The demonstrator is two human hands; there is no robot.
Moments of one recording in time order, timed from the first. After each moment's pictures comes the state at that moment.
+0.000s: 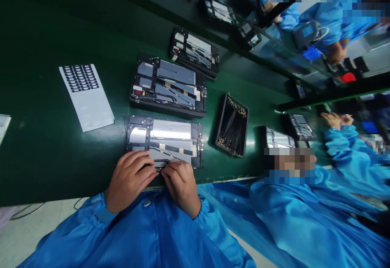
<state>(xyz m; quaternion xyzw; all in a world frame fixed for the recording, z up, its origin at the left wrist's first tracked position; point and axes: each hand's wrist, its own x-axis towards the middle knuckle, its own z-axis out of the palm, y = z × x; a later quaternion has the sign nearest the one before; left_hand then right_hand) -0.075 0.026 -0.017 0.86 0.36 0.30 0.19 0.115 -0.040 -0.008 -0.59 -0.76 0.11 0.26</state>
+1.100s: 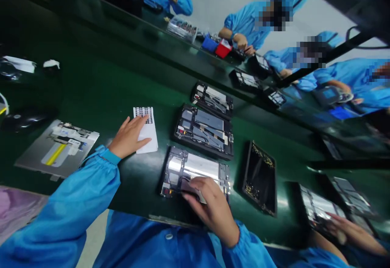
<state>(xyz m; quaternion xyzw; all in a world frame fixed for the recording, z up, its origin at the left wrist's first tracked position) -0.195 0.173 -0.013 0.81 0.55 0.16 0.15 0.107 0.019 0.031 -0.48 -0.84 0.14 0.22</state>
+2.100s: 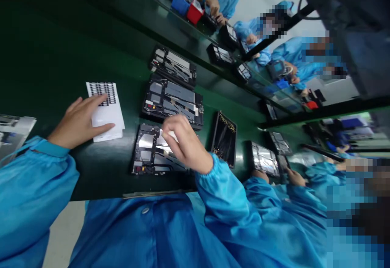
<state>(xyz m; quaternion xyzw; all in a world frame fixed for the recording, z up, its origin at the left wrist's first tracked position) -0.204 0.183 -0.030 0.82 0.50 0.23 0.14 0.104 0.102 0.081 -0.40 -0.86 0.17 0.26</state>
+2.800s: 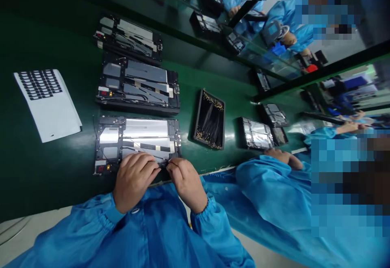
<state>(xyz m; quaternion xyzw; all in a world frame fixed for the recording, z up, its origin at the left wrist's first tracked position) -0.004 0.017 -0.006 0.87 0.35 0.28 0.18 0.182 -0.055 0.010 -0.60 -0.78 0.06 0.17</state>
